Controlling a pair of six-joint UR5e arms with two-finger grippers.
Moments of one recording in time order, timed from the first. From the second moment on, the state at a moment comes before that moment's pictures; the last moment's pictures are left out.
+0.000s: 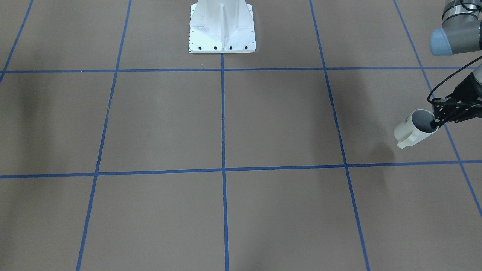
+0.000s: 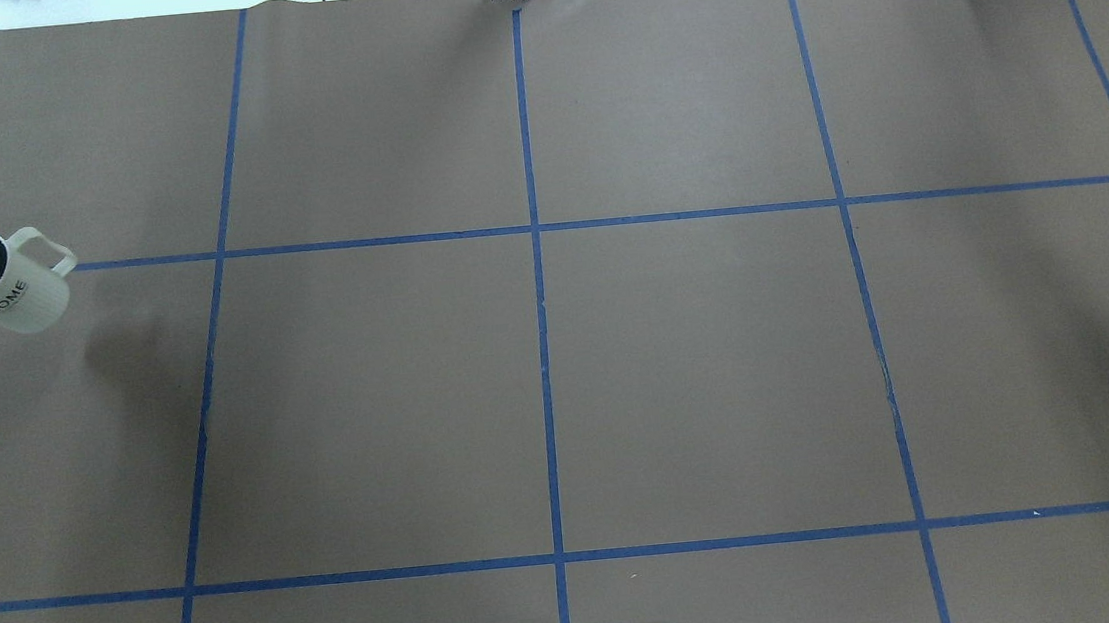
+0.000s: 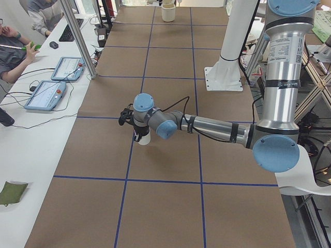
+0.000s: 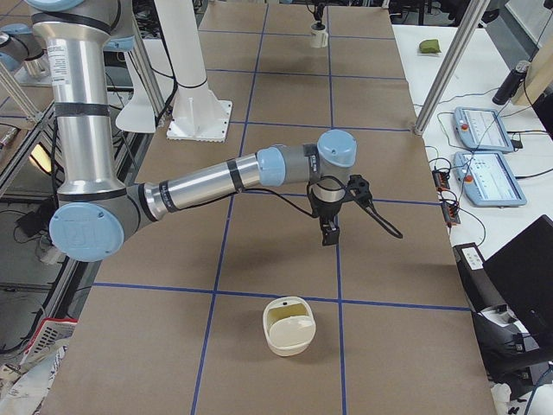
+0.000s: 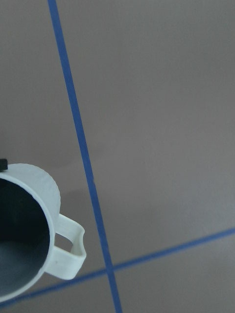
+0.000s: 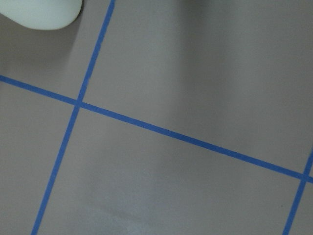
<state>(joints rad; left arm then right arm) -1.21 -1.56 -1.67 -2.08 -2.23 -0.39 1.46 -1.54 1.85 -1.78 2.30 -0.15</state>
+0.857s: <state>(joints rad) -1.19 -1.57 -1.57 -2.19 -2.20 -0.38 1.49 -1.58 1.86 -1.78 2.31 -0.17</state>
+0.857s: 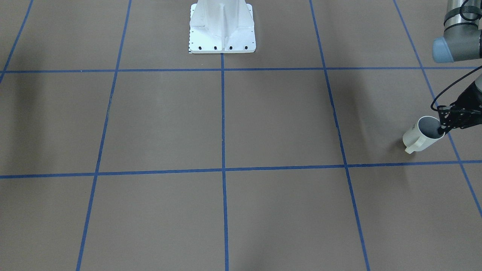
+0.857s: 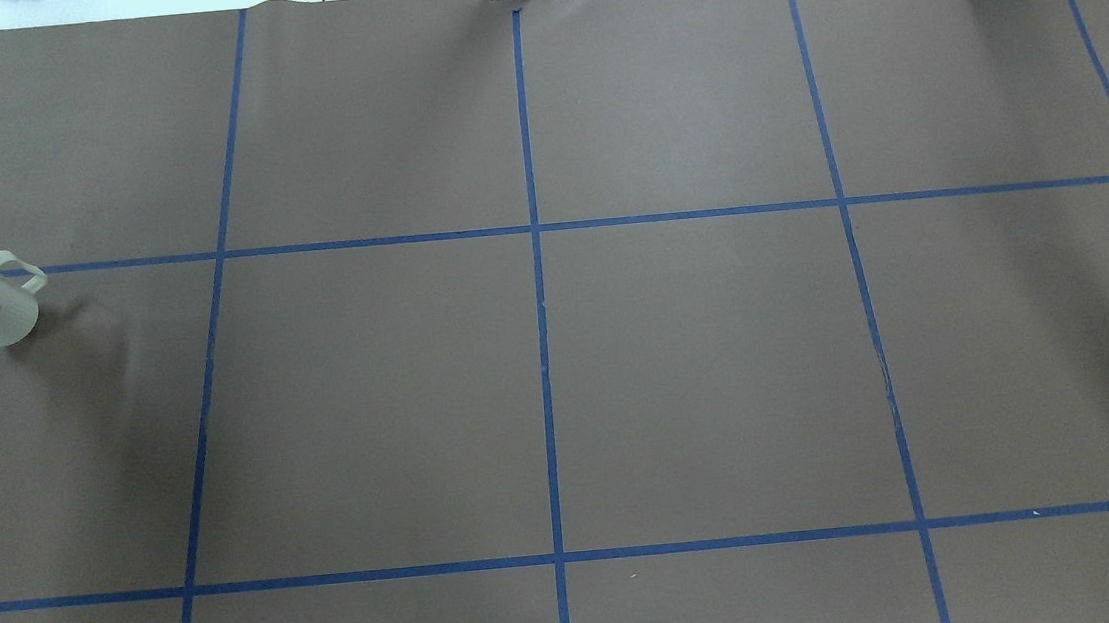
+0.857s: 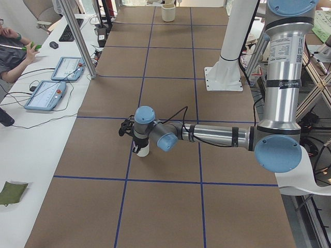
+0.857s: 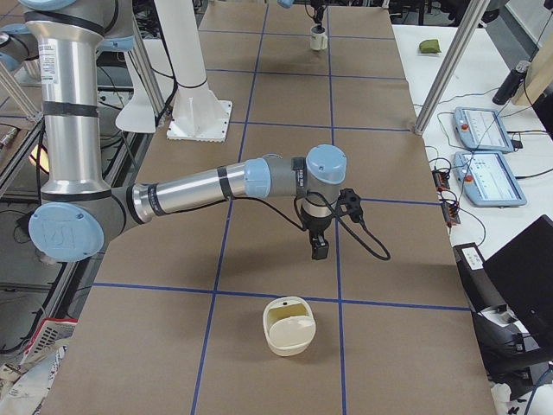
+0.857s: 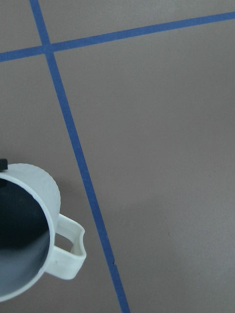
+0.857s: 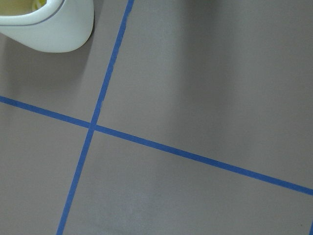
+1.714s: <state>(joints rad) -1.25 -1.56 -1.64 -2.02 -2.28 -0.27 1.49 -1.58 1.85 -1.79 2.30 -0.17</state>
